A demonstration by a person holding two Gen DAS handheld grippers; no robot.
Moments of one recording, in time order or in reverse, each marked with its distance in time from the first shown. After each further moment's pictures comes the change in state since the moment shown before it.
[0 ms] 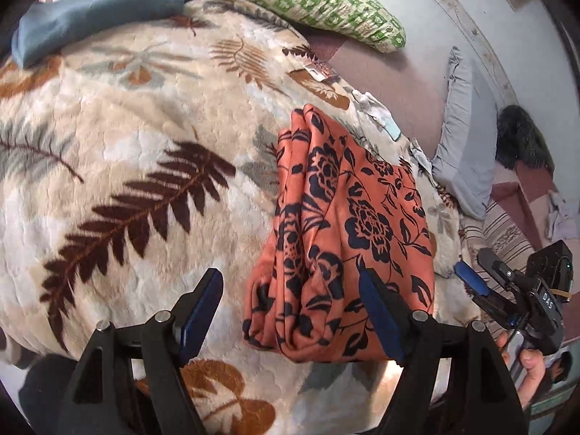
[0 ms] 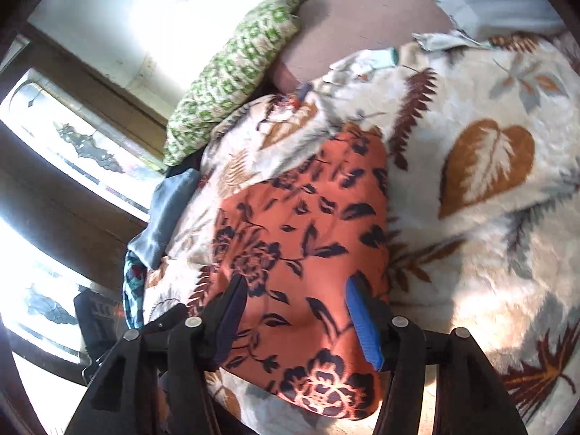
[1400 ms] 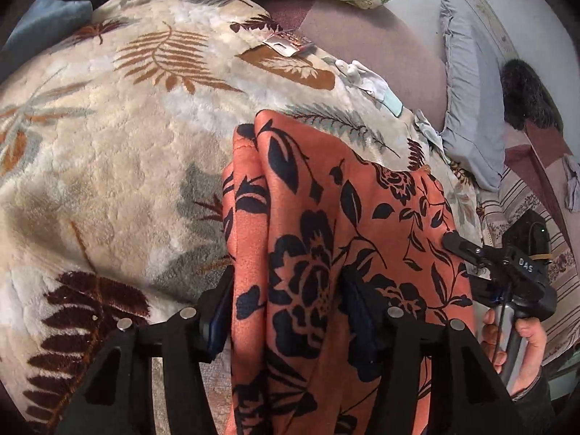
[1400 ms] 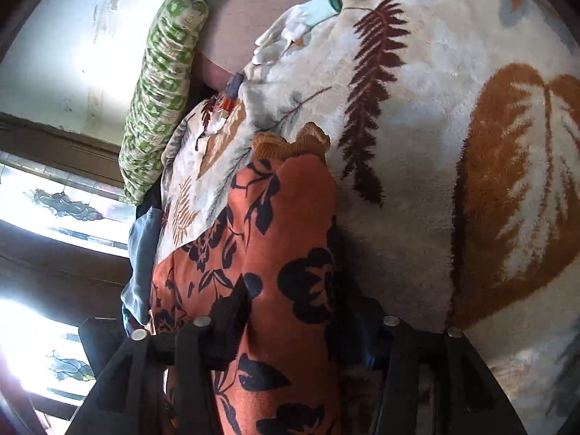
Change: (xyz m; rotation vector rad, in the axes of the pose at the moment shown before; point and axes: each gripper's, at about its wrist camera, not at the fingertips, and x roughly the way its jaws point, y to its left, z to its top) left arm 0.101 -0.039 0.080 0.215 0.075 0.066; right arm 0.108 -0.098 0.061 0.254 0.085 0.014
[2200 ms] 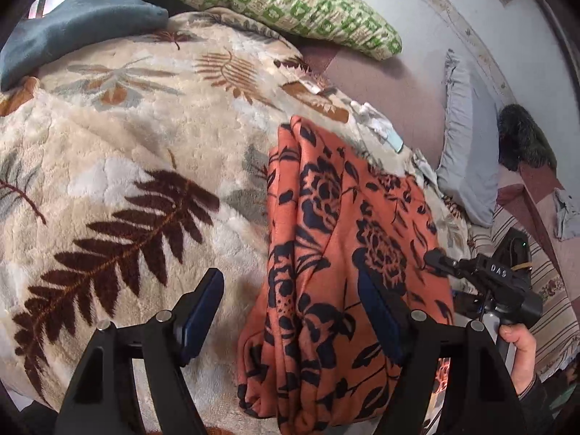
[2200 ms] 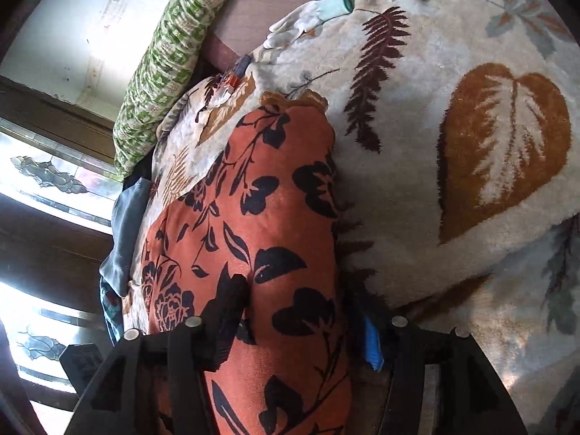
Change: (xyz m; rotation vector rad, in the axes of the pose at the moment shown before) left arm -0.067 0.019 -0.067 -0.146 -0.204 -0.027; right arm -0.015 0.019 -0.040 -0.054 0.014 -0.103
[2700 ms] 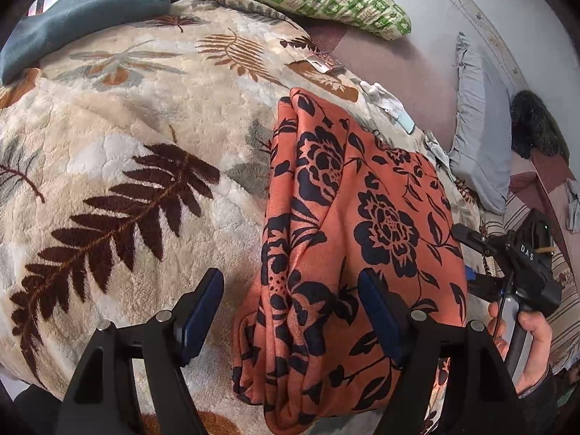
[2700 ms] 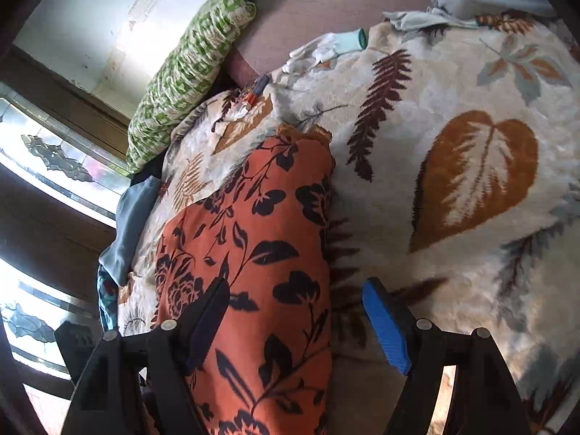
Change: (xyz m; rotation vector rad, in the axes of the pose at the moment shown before) left arm 0.019 -0.006 -0.015 0.008 0.111 0.077; right arm -0.029 0.013 0.005 -0.071 -0.044 -0.019
